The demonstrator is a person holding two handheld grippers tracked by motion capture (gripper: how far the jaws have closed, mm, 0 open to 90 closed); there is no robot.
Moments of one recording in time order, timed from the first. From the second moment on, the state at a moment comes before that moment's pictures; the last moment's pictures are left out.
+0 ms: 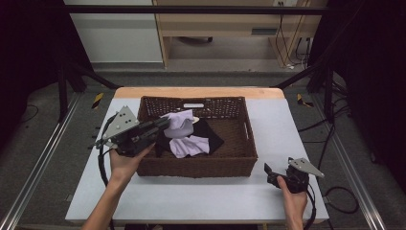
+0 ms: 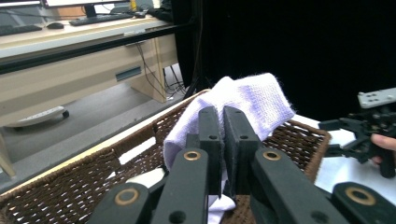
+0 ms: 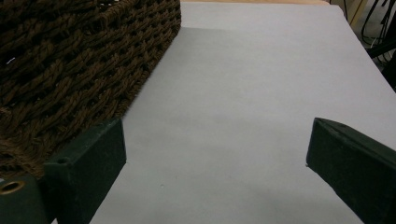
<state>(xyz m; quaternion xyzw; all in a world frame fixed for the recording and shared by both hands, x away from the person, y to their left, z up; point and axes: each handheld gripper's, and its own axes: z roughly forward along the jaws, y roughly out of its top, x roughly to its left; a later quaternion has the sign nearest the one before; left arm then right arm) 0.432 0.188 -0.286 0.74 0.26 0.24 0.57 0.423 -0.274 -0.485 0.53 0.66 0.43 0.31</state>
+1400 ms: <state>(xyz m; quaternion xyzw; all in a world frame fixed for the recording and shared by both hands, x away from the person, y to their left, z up) 0.371 0.184 -0.394 0.84 0.25 0.12 0.46 0.422 -0.273 -0.485 0.53 0.66 0.43 0.31</state>
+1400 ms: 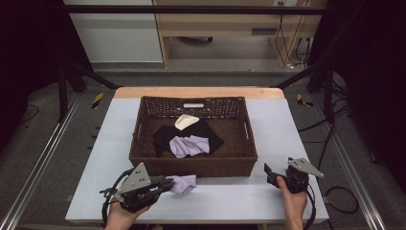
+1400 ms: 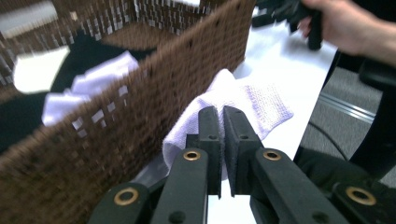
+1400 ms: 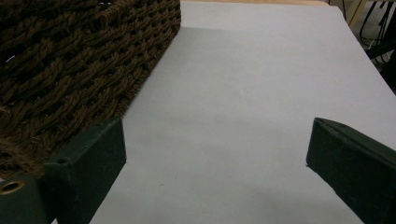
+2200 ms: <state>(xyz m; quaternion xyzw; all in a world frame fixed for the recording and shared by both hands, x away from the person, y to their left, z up) 0.383 0.175 -0.437 0.86 0.30 0.11 0.41 0.422 -0.274 -0.485 0.54 0.66 0.43 0.31</state>
